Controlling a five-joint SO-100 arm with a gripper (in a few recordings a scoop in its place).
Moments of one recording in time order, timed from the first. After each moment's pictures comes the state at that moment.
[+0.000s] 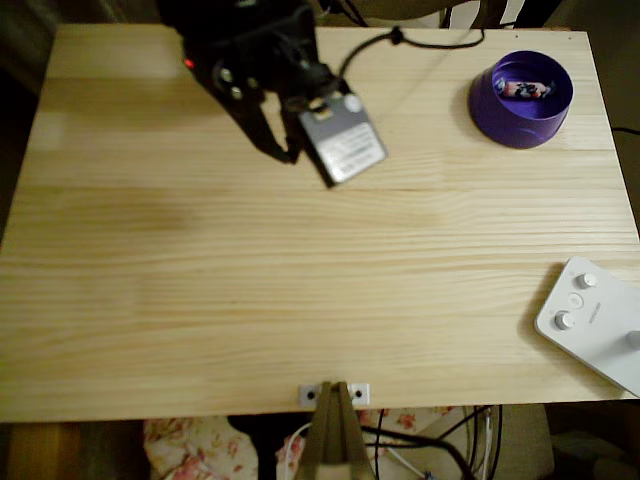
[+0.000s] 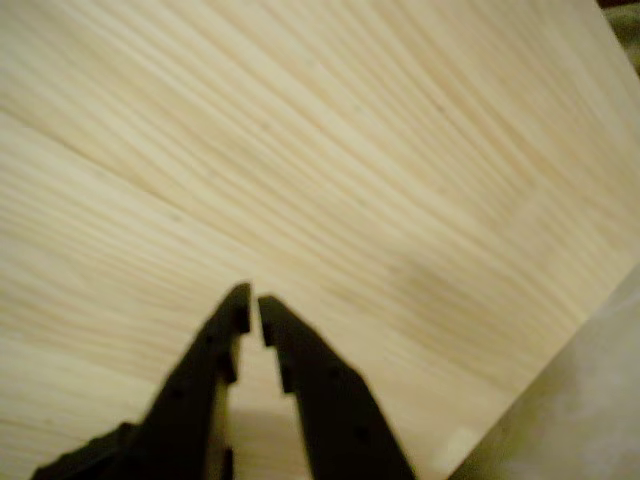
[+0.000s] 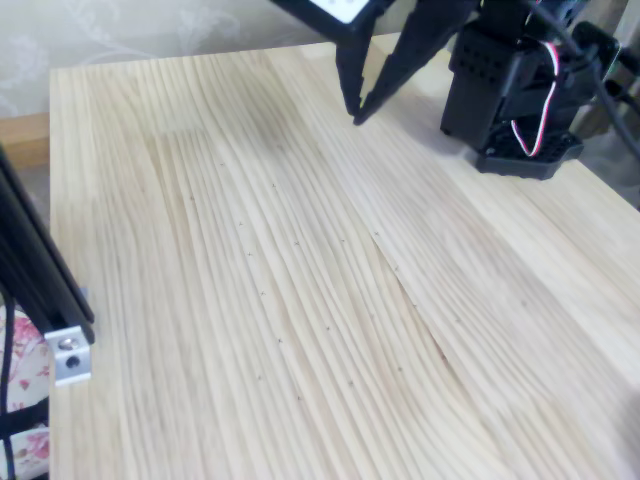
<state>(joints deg) -11.2 142.6 126.1 73.7 -19.2</state>
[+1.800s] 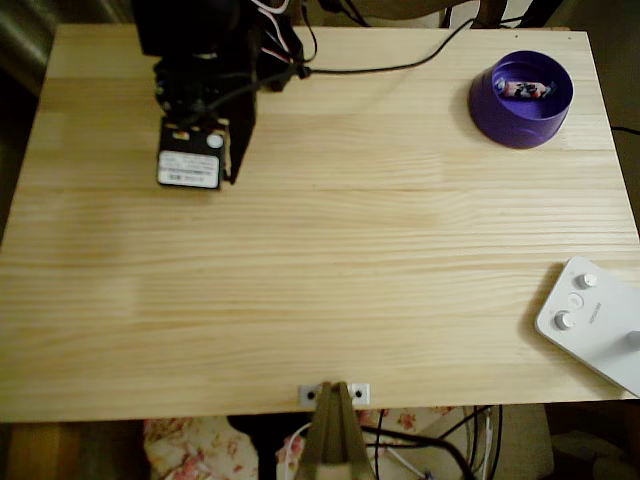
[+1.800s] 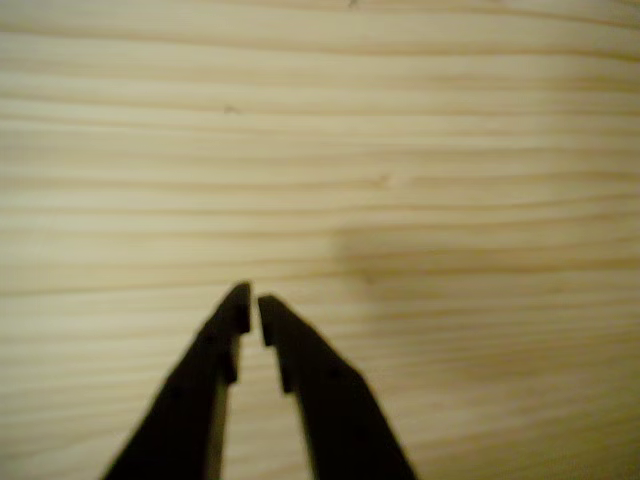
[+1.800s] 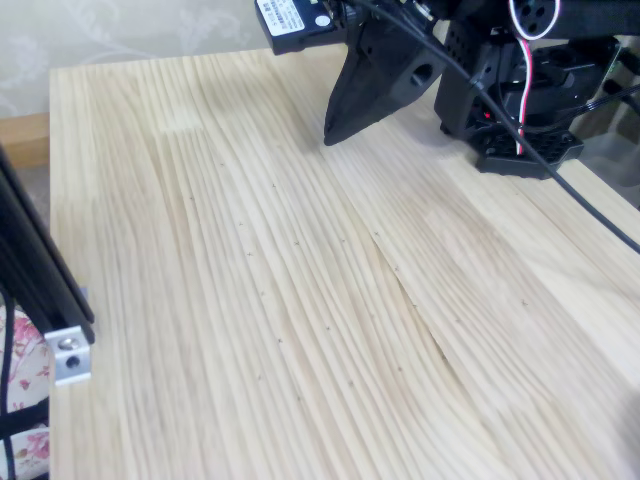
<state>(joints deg) 9.3 188.3 172.2 63.1 -4.7</state>
